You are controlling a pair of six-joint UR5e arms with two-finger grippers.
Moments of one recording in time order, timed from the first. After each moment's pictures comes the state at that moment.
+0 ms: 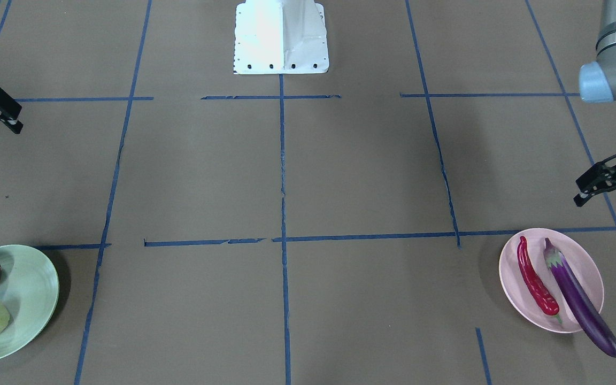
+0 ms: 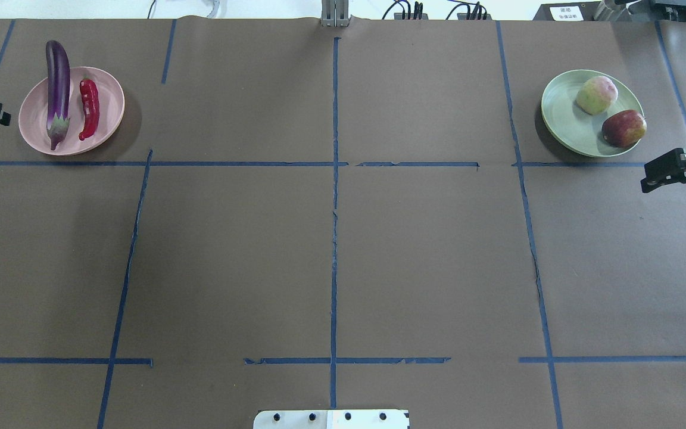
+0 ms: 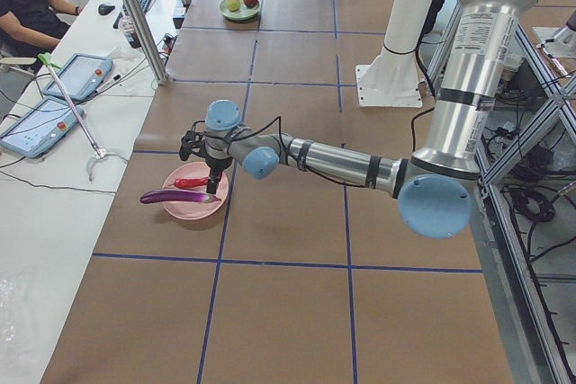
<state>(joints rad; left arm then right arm) -1.29 -1.68 -1.59 -2.06 -2.27 -0.47 1.15 -1.65 2.13 -1.62 2.21 0.64</state>
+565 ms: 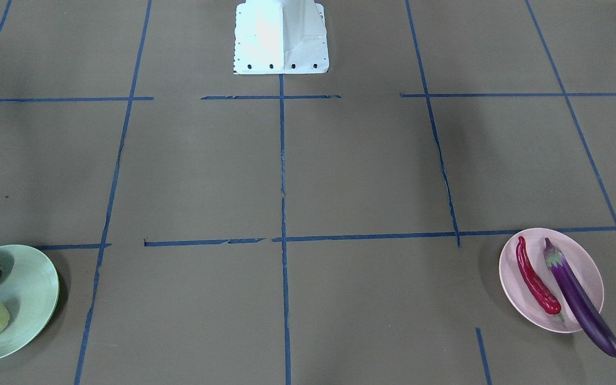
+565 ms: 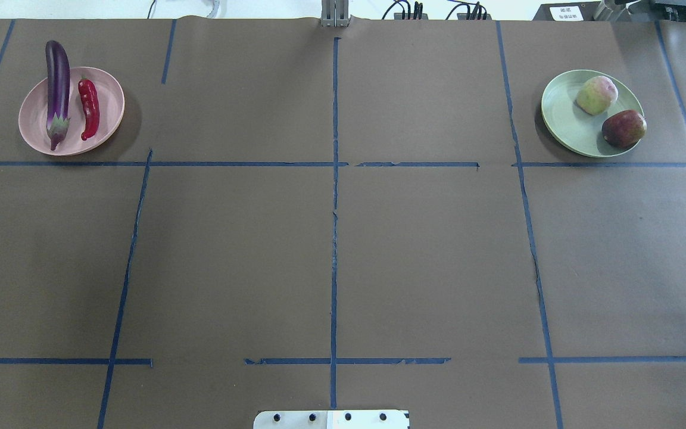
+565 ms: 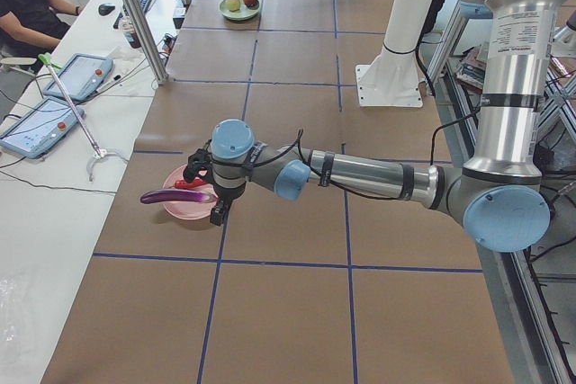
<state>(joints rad) -1.50 -1.59 -1.70 -1.74 -2.35 0.04 1.34 -1.82 2.10 -1.63 2.26 0.26</state>
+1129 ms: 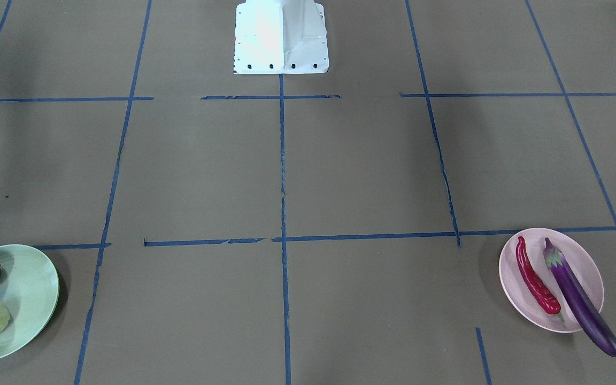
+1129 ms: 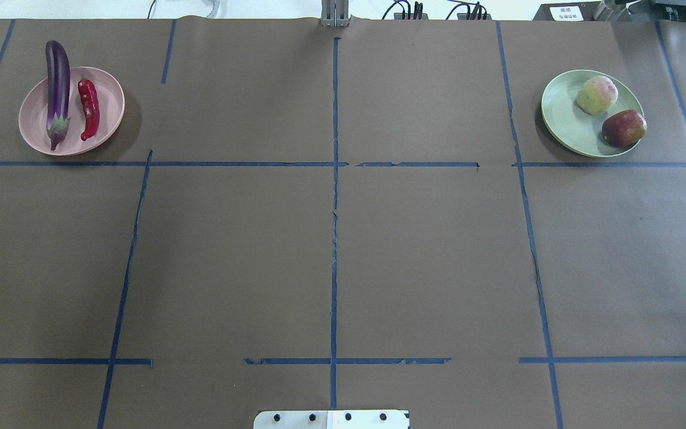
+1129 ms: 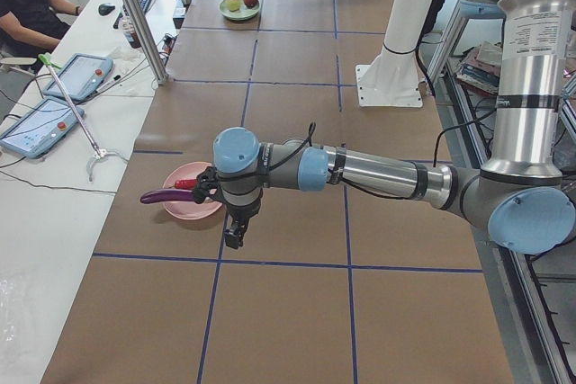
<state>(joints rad) -1.59 -1.54 -1.76 -1.44 -2.35 0.26 1.40 -1.88 2.10 -1.62 2.36 0.23</state>
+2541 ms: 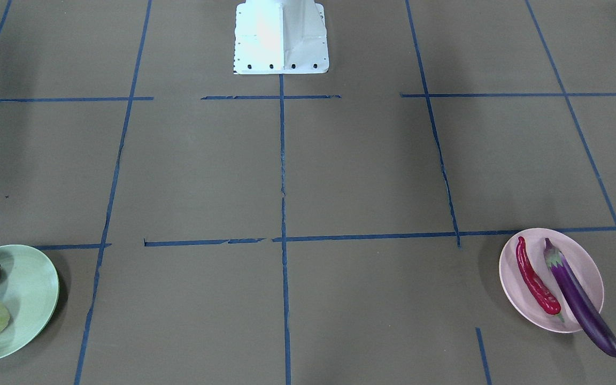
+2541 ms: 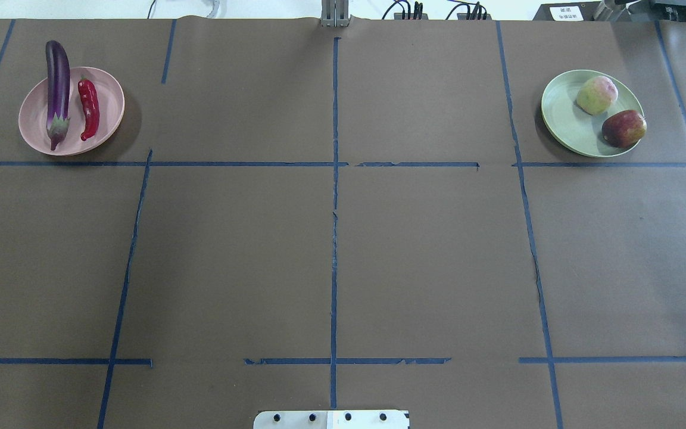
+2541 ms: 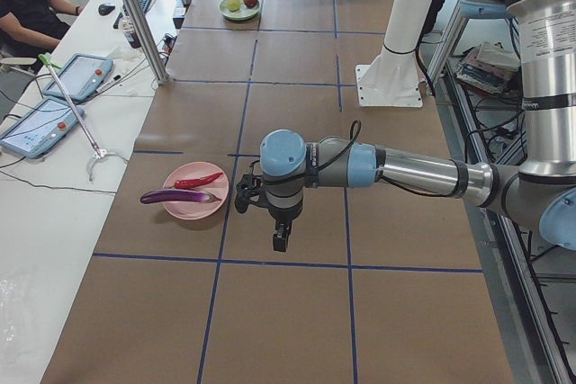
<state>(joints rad) -1.58 -1.36 -1.95 -1.40 -2.35 0.14 1.53 -1.88 2.00 -1.66 2.36 0.02</state>
